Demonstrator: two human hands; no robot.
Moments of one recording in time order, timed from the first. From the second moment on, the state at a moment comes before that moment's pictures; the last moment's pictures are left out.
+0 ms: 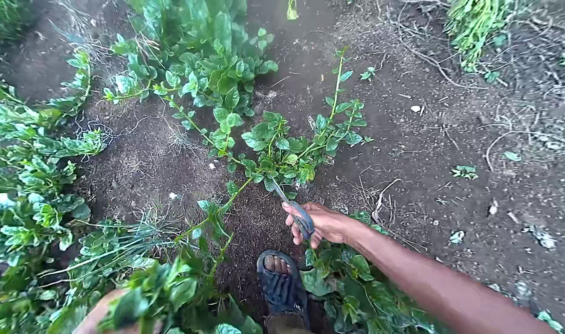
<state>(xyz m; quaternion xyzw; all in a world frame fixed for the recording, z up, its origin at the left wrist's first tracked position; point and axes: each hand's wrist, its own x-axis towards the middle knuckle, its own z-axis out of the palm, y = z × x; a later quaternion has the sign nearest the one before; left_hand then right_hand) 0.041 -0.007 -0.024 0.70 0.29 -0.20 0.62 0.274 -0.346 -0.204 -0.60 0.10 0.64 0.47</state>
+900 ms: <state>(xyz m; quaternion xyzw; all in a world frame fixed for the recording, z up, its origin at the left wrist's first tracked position) 0.208 -0.005 -0.122 0.74 0.19 -0.17 0.62 0.321 -0.306 -0.250 -0.57 0.18 0.62 0.52</state>
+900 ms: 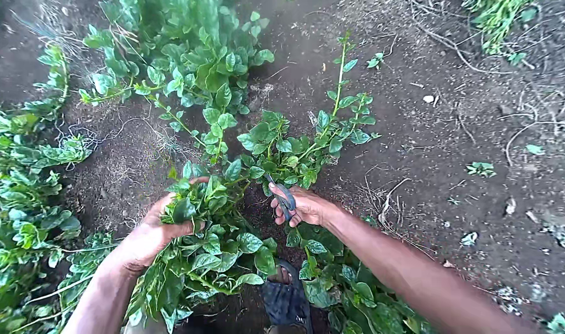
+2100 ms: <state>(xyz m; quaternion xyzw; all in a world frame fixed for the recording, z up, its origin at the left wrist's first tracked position) 0.047 0.012 -0.046 0.70 0.32 0.00 0.64 0.333 -0.204 -0.219 -0.87 -0.21 0.32 0.31</state>
